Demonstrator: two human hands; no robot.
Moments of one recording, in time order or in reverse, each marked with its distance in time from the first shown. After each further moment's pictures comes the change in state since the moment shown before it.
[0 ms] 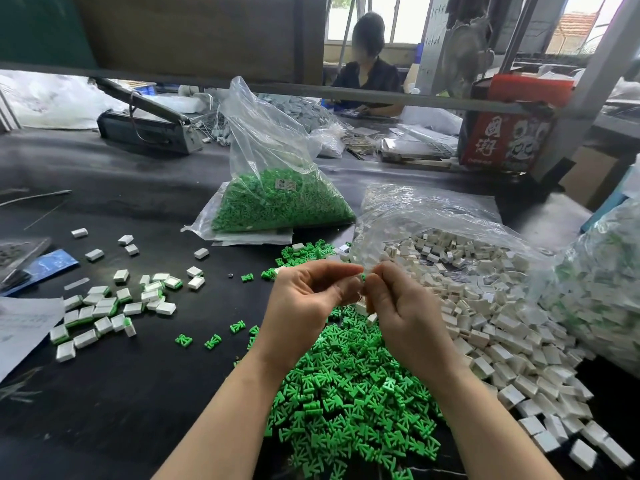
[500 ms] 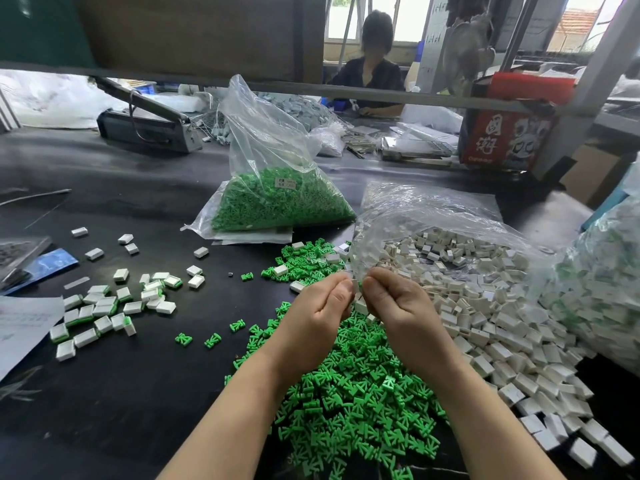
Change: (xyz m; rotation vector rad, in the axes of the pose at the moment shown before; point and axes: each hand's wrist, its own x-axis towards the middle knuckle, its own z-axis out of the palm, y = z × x) left_hand -0.008 -0.002 0.003 0.344 -0.221 -0.043; right_hand 0.002 0.001 -0.002 0.146 -0.096 0.073
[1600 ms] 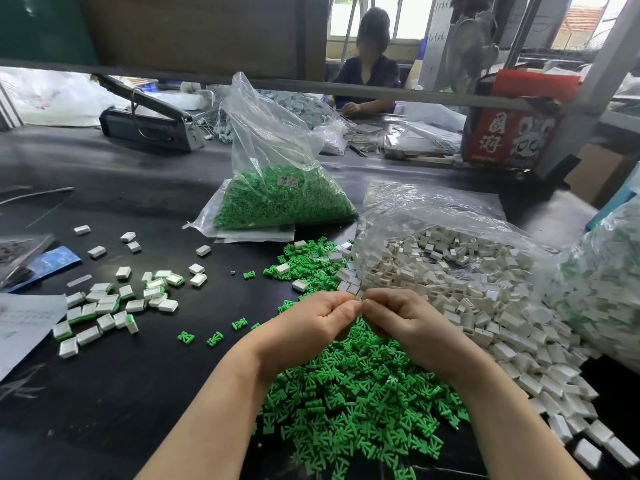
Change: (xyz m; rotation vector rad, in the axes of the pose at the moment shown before) left_hand 0.000 -0.005 -0.017 0.073 -0.296 -0.160; right_hand 0.000 0.002 -0.016 0.022 -0.371 0.107
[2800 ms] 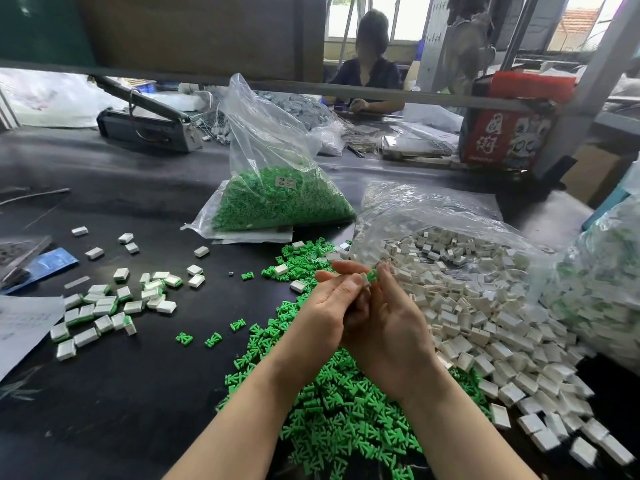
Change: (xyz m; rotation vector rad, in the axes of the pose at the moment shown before) left_hand 0.010 0.014 0.030 -0.535 0.292 0.063; right_hand 0.014 -0.011 0.044 1.262 0.153 0.143
